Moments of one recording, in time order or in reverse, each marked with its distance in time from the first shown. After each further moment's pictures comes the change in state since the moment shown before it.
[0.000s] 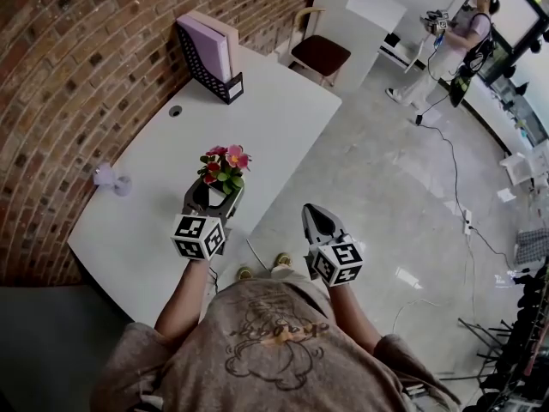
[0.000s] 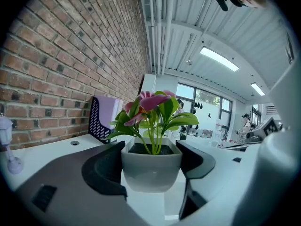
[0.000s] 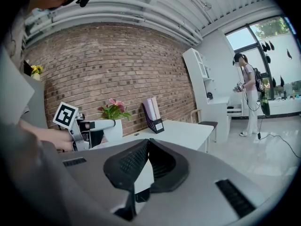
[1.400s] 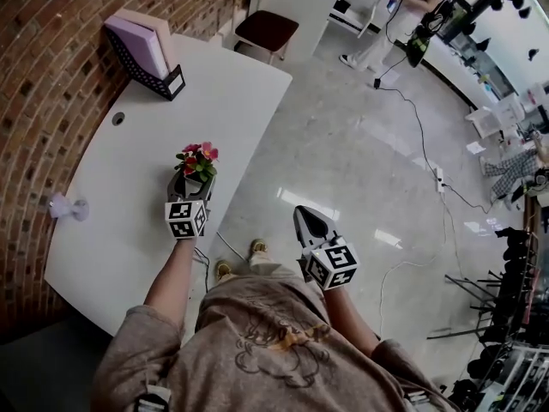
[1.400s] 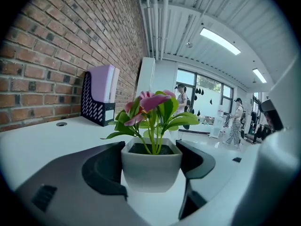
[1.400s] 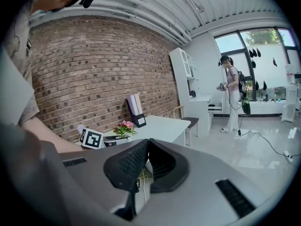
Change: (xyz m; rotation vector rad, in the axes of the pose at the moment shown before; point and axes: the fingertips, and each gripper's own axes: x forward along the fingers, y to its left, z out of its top) left arm 0.120 0.025 -0.130 0.058 0.125 0.009; right arm -0.050 -0.068 -0.019 0.020 0.042 -0.179
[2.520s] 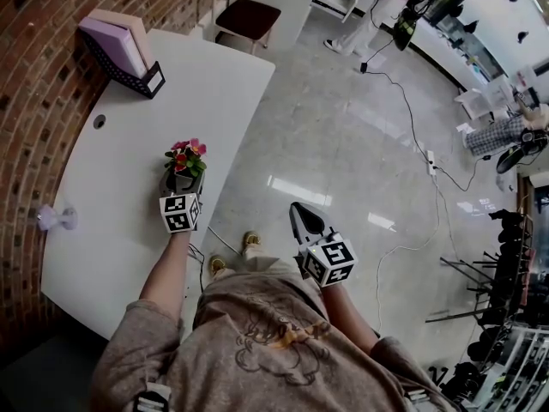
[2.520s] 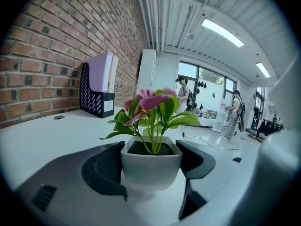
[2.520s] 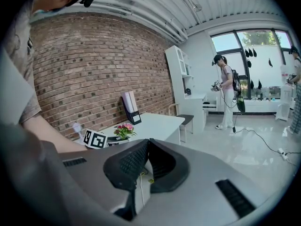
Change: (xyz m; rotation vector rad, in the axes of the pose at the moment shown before) left arm 0.035 0.000 -0.032 0.020 0.074 0.030; right arm -0.009 -0.024 -0.012 0.005 0.028 -0.050
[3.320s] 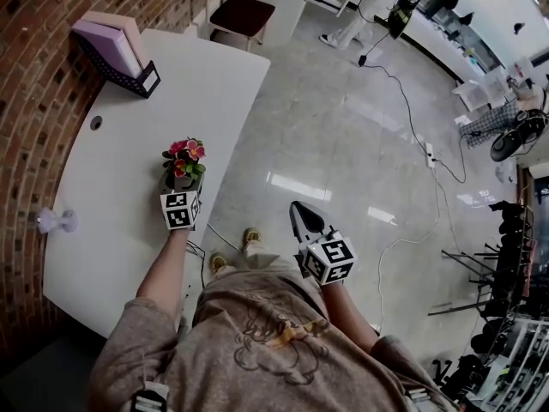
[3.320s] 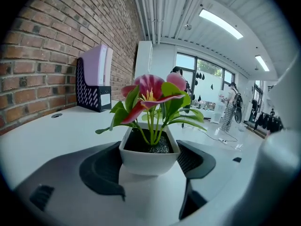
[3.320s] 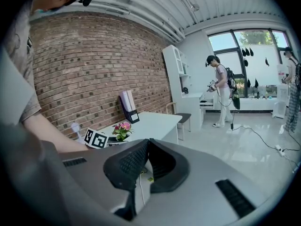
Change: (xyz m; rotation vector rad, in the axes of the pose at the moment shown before) left arm 0.007 -0.003 -0.020 0.044 0.093 -0.012; right arm -0.006 -0.004 -0.012 0.018 0.010 -0.027
